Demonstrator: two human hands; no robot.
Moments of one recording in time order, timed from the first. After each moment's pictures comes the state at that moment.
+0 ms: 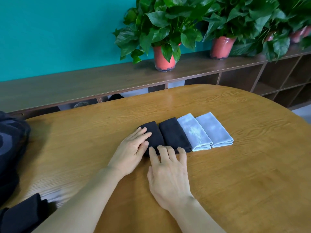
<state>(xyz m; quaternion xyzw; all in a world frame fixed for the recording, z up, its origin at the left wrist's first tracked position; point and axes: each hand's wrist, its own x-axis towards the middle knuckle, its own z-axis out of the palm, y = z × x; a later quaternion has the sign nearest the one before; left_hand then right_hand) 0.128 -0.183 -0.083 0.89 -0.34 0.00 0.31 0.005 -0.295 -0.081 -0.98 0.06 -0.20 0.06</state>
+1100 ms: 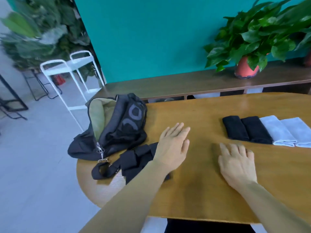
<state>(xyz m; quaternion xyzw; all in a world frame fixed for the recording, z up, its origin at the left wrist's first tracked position) -0.024 -0.029 0.011 0.95 -0.24 0.13 0.13 -0.045 -0.239 -0.071 -0.98 0.06 -0.18 0.01</state>
